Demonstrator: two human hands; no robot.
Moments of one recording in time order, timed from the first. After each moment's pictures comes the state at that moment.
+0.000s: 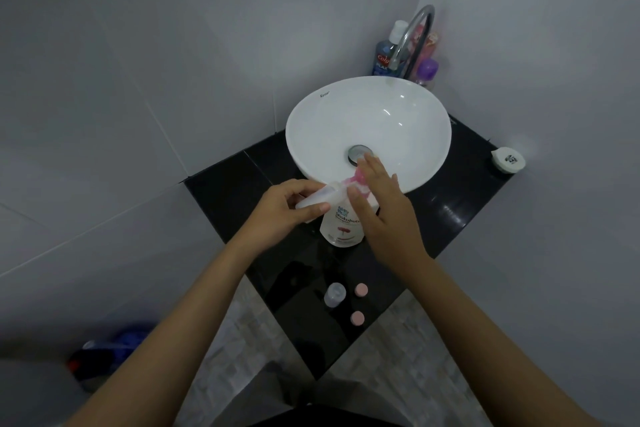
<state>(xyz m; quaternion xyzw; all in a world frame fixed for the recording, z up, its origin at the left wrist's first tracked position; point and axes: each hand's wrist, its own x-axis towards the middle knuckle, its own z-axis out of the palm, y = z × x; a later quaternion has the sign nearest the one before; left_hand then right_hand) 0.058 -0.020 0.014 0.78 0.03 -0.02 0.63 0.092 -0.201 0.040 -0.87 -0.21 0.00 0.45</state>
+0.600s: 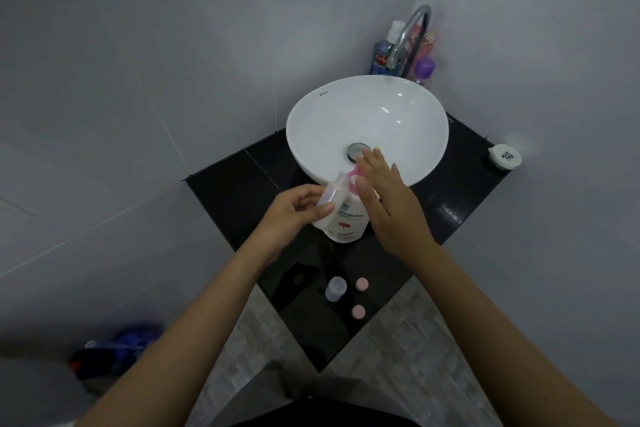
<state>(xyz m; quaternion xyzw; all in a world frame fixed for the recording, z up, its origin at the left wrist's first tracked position) 0.048 -0.036 0.006 0.67 0.05 -0.04 0.74 0.098 -0.213 0.039 -0.89 -0.26 0.01 0.37</state>
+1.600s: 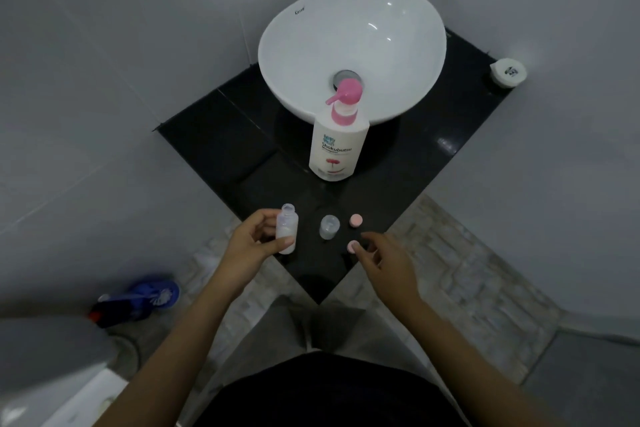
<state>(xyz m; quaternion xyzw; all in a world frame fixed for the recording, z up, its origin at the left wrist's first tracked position) -0.055 -0.039 -0.075 0.71 0.19 -0.08 0.68 -0.020 -0.284 -0.113 -0.94 -0.07 0.10 0.33</state>
